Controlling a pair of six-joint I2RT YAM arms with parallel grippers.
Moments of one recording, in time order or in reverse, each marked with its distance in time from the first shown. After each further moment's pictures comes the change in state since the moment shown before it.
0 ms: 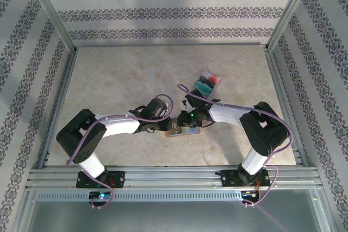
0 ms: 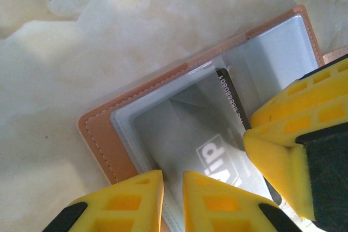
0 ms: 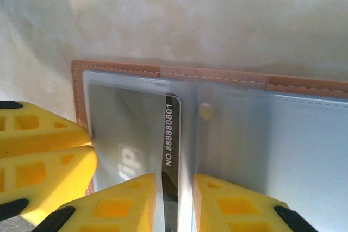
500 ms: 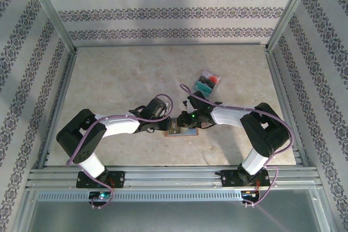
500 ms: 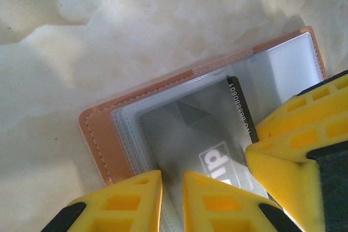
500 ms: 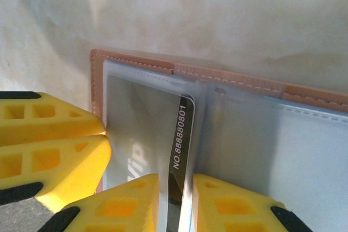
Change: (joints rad) left arm 0.000 0.000 0.000 0.000 -0.016 -0.001; right arm -0.010 -0.022 -0.068 0.126 -0.080 0.058
